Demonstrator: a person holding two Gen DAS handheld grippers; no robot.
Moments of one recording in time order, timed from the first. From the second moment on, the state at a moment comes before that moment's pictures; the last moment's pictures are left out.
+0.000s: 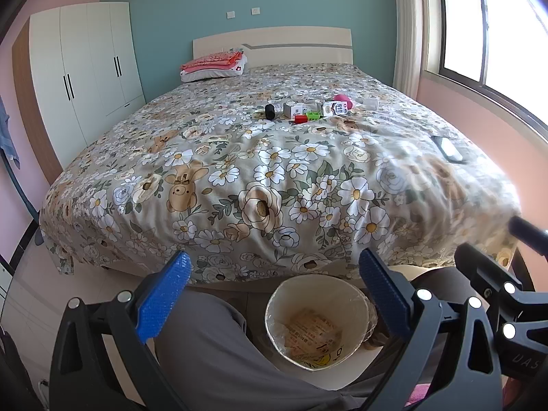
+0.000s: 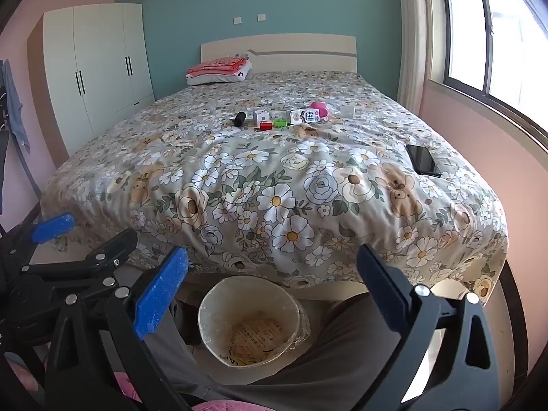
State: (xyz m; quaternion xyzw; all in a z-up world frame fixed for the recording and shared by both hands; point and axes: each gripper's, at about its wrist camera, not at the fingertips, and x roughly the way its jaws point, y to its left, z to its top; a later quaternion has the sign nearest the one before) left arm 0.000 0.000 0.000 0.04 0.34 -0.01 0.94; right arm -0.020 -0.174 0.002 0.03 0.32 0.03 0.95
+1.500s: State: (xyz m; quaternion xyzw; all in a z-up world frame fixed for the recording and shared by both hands) left arm 0.147 -0.001 0.020 0.03 0.36 -0.01 0.93; right arm 0.130 -0.194 0.030 0.01 0.33 0.03 0.94
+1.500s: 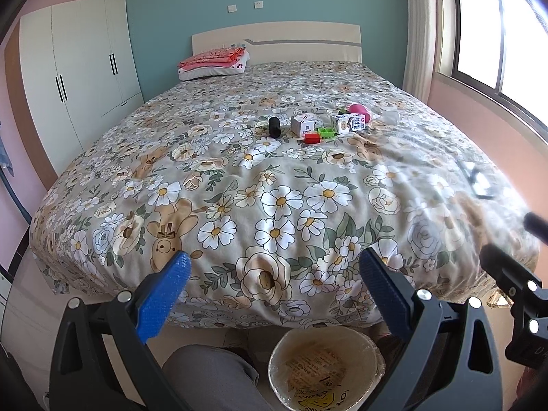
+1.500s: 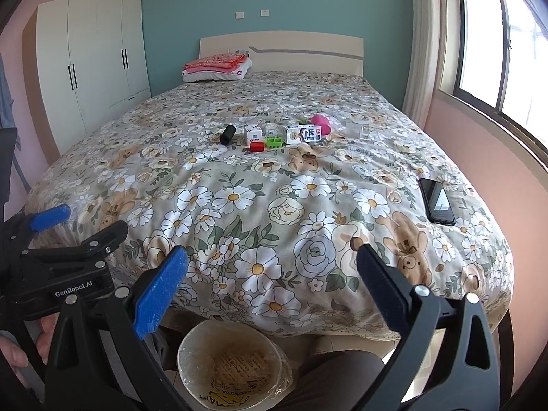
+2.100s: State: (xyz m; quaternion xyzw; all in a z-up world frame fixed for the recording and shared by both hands) left arm 0.326 0.008 0.020 0.00 0.35 0.01 0.94; right arm 0.303 -0.248 0.040 0.02 0.33 0.02 0.94
